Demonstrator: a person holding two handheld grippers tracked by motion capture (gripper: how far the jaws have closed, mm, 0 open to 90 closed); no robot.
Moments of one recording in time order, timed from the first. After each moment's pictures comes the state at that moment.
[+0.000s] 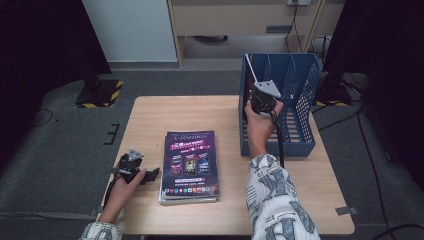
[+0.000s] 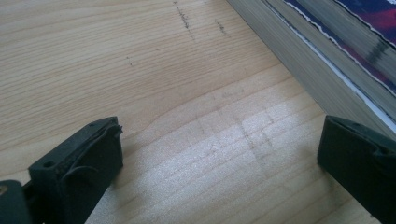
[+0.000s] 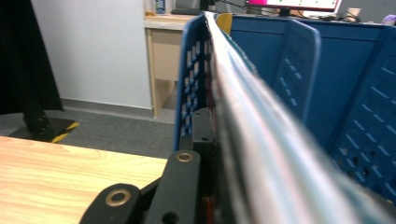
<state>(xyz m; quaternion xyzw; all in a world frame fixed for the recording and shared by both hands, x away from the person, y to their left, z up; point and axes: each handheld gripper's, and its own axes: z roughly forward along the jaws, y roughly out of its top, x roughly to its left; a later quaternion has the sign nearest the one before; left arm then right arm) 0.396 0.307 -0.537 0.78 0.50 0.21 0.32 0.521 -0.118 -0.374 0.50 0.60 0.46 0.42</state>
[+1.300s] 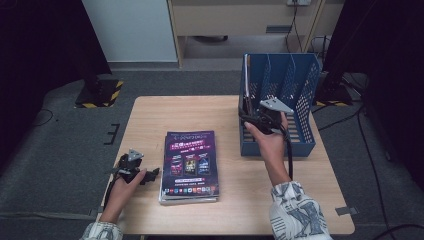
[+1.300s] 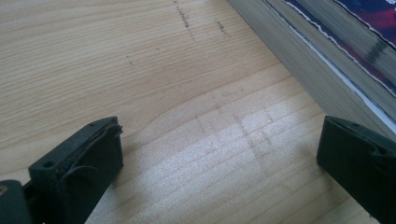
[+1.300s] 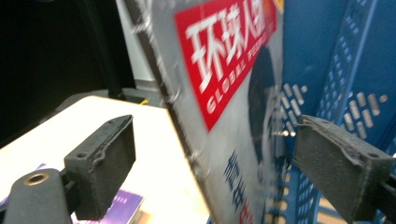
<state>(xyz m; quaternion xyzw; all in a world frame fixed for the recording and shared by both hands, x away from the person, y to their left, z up) 0.395 0.308 -0.537 0.78 0.50 0.20 0.32 0.473 -0.139 -0.394 0.46 0.66 0.52 0.30</state>
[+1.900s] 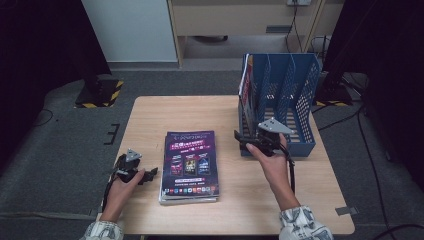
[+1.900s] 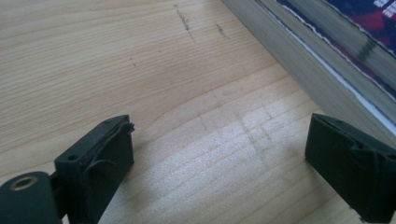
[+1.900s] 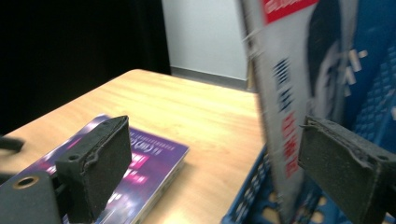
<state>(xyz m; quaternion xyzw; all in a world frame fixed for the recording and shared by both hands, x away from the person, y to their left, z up) 0.392 0.314 -0.533 0.78 0.49 0.20 0.33 0.424 -0.139 -0.426 0.41 0.69 0.54 0.25</state>
